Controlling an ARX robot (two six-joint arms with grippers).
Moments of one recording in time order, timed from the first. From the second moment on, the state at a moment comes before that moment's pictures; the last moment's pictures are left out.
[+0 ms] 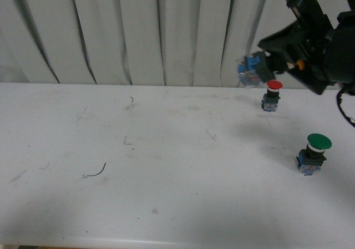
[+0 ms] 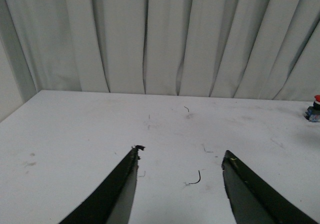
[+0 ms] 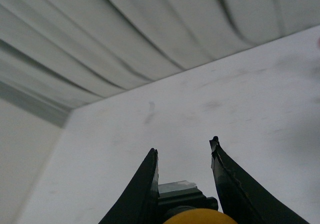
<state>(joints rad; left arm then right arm) 0.00 0.01 0.01 0.00 0.00 -0.02 0.18 1.77 0.87 0.67 -0.33 0.64</state>
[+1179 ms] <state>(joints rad) 0.00 0.01 0.01 0.00 0.00 -0.01 0.00 2.21 1.64 -0.22 0.13 0.02</state>
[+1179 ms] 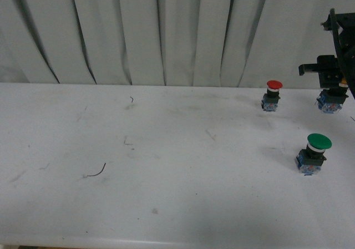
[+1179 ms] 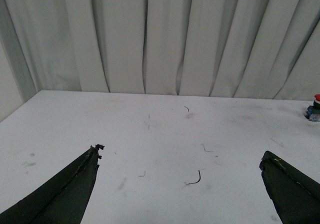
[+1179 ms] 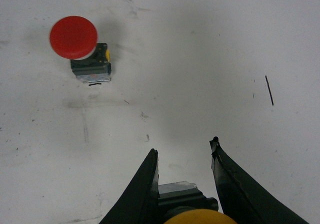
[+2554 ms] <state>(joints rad) 0.00 0.01 0.01 0.00 0.00 -0.01 0.08 2.50 1.88 -0.23 0.19 0.03</state>
